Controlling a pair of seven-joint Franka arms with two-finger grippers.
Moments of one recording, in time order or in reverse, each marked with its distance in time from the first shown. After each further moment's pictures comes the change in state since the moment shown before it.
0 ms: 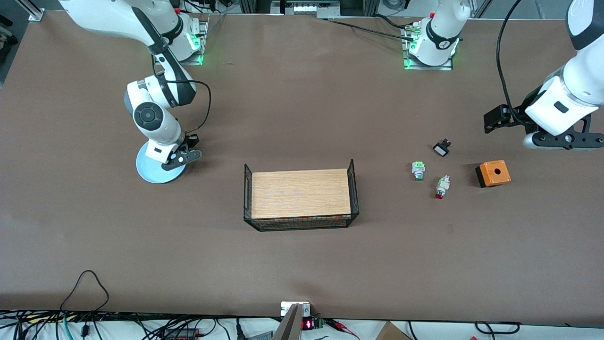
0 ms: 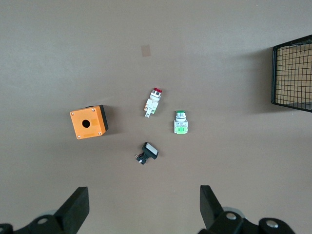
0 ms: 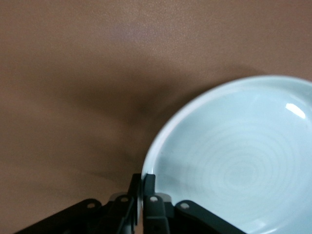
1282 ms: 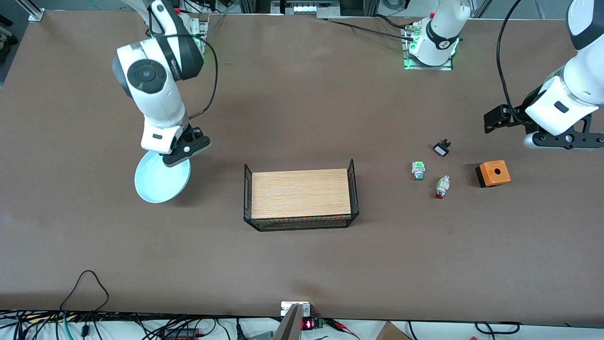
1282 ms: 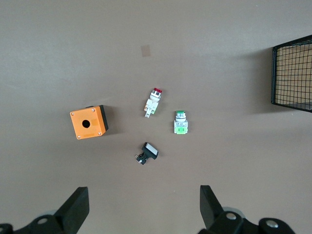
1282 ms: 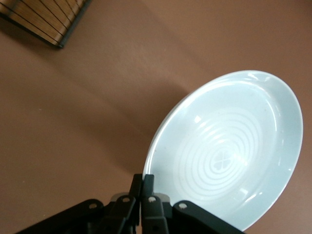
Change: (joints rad) left arm 0.000 0.000 0.000 0.001 0.000 0.000 0.000; right arm 0.170 -0.193 0.015 0.335 -0.006 -0.358 -0.096
